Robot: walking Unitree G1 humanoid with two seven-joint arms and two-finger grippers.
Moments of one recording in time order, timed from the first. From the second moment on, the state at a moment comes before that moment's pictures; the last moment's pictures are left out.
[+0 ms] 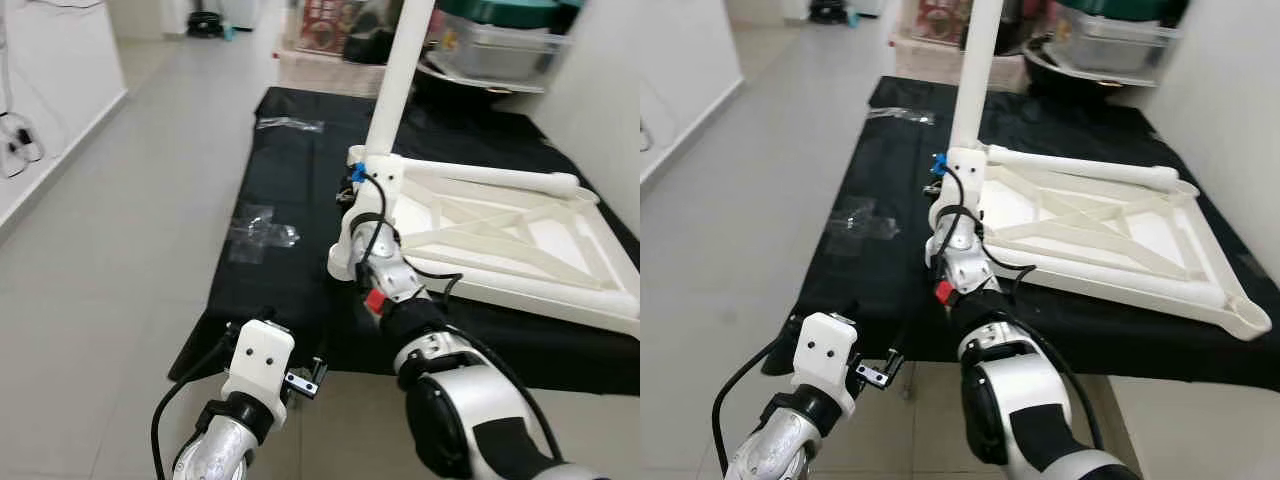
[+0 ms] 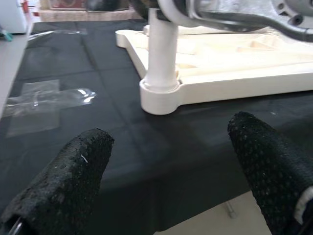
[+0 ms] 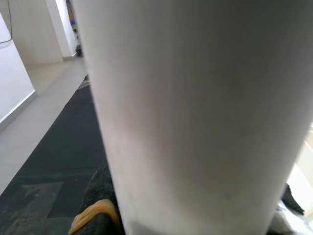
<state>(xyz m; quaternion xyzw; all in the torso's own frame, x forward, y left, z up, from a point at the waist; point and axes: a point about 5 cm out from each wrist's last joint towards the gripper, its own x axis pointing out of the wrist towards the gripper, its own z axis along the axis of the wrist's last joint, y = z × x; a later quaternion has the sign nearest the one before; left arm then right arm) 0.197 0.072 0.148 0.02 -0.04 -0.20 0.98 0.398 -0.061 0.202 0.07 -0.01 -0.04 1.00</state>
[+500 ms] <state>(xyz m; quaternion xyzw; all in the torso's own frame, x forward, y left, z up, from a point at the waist) 0.197 0.072 0.149 0.02 -0.04 -0.20 0.98 0.398 -0.056 0.217 0.14 -0.06 0.11 0.98</state>
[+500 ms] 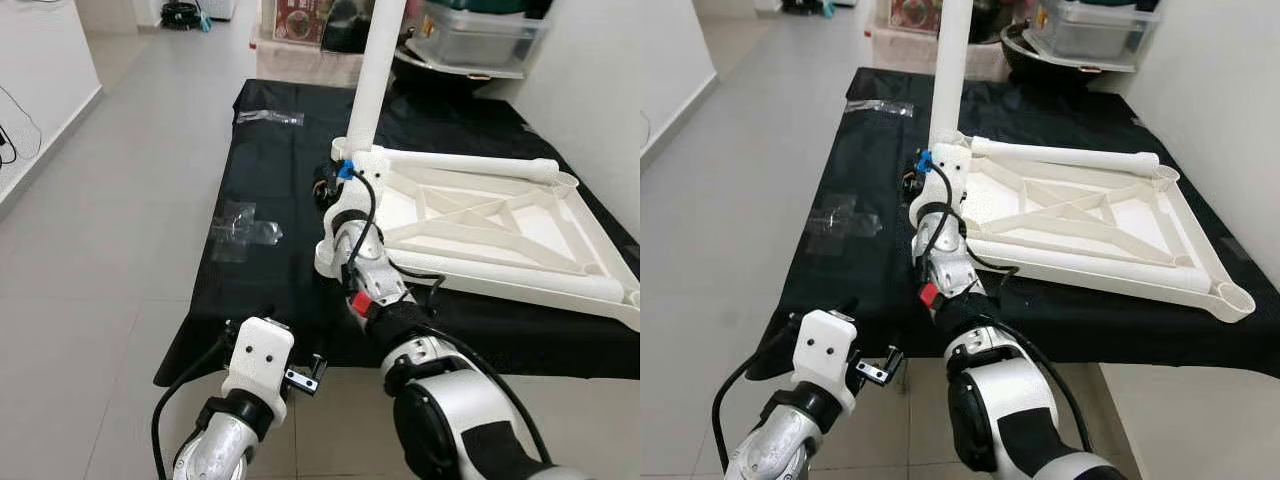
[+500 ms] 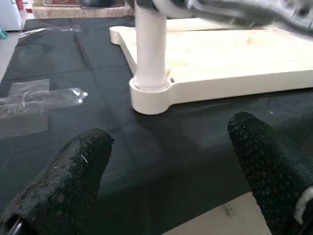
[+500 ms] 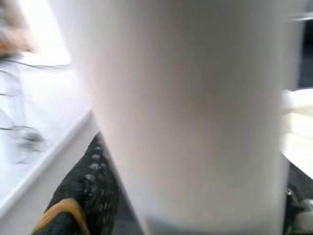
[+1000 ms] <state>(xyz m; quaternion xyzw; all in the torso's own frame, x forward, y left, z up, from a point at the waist) 0.198 0.072 0.150 0.02 -0.04 -0.20 0.98 0.357 -0.020 0.203 0.09 0.02 0.66 0.74</state>
